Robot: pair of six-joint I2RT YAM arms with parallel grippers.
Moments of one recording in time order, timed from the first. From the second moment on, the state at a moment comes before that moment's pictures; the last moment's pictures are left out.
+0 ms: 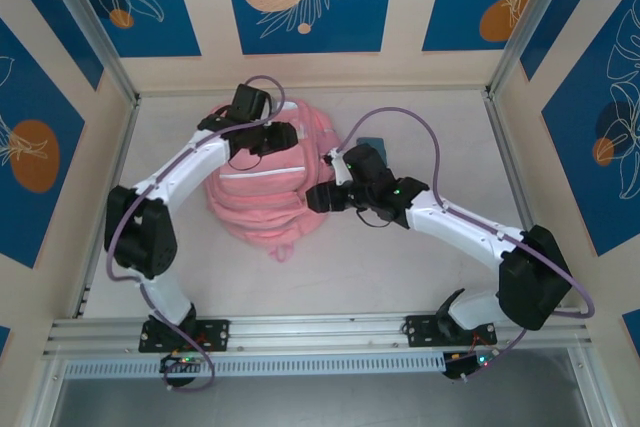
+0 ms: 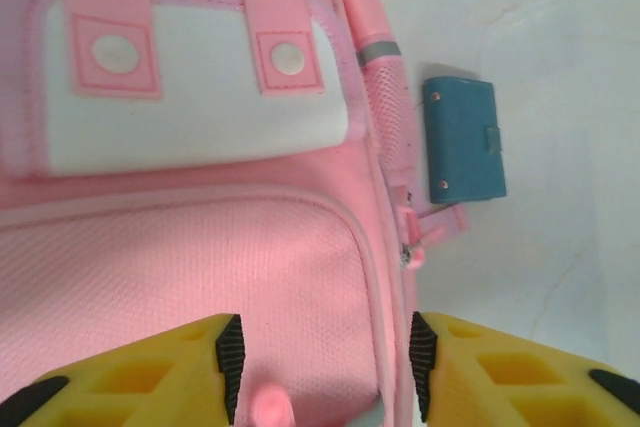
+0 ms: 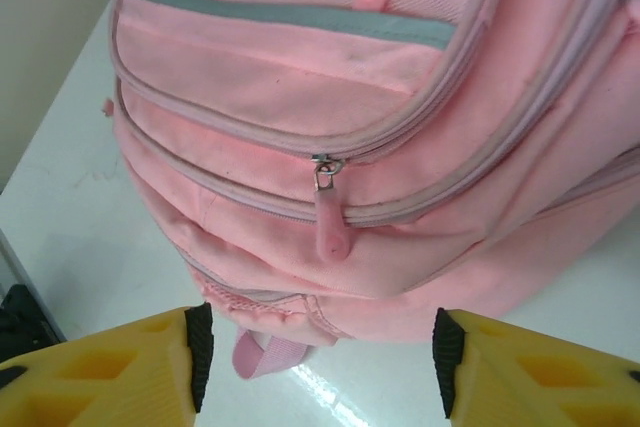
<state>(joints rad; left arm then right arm) -0.43 1.73 1.50 -0.62 0.21 -0.57 0.71 1.38 0.98 -0.31 -0.24 0.45</state>
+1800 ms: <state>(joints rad) -0.76 1.64 1.21 -0.64 -0.13 -0.80 0.54 1.58 0.93 -0.17 -0.48 0.90</state>
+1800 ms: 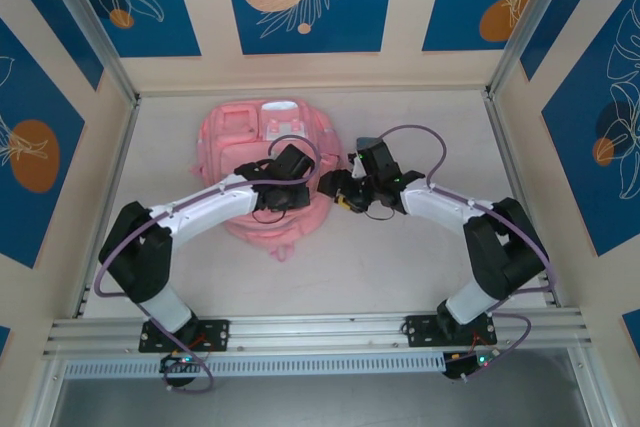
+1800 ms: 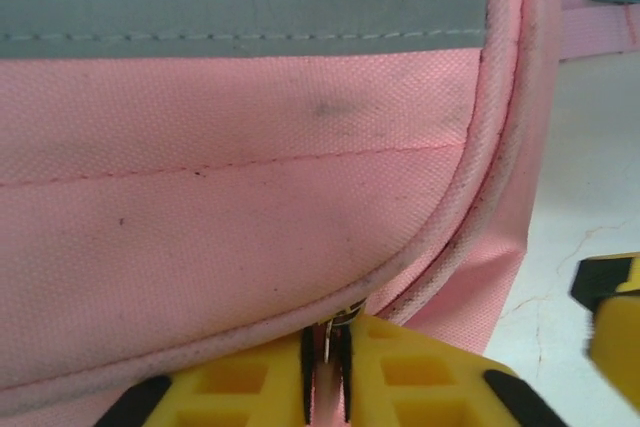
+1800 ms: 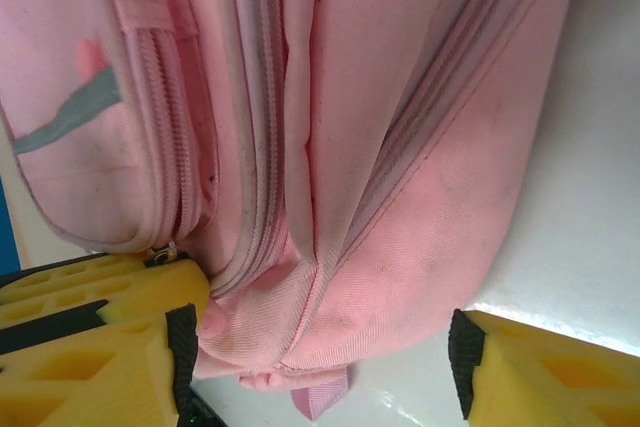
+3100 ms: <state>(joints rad) -0.66 1.31 1.03 -0.87 -0.37 -0.55 0.55 1.66 1.02 -0.29 -0.33 0.91</state>
